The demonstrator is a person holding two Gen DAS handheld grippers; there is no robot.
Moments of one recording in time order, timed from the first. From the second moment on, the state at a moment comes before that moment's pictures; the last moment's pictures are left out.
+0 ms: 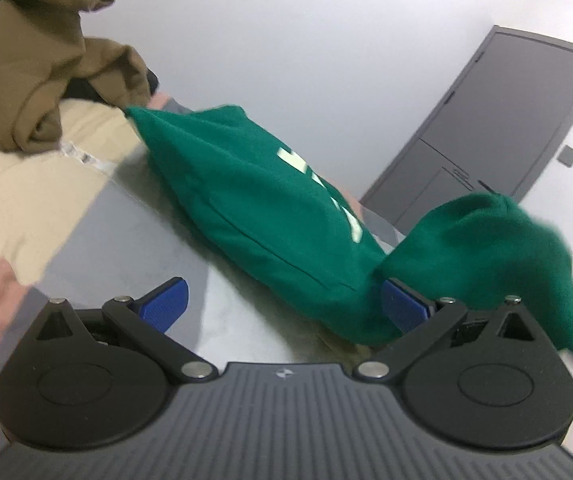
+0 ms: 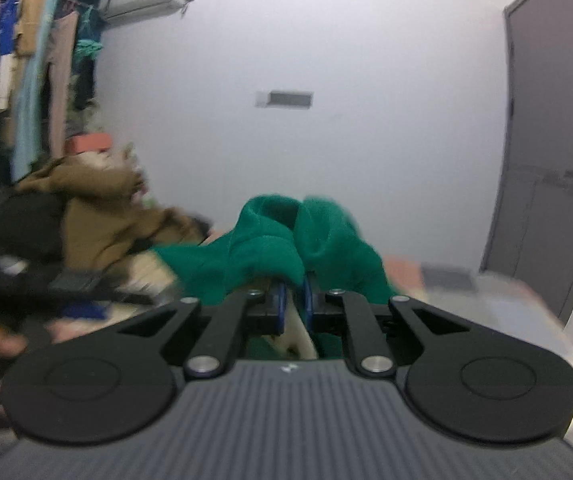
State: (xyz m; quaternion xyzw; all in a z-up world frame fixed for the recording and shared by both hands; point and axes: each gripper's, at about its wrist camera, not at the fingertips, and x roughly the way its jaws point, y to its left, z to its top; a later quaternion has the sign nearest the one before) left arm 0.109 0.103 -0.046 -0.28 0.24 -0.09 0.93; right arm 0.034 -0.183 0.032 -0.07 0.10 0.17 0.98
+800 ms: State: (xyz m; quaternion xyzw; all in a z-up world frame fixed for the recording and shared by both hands) left arm 0.188 0.070 -0.098 -0.33 0.34 -0.10 0.88; right arm 0.021 -0.262 0.005 0.08 0.29 0.20 0.93
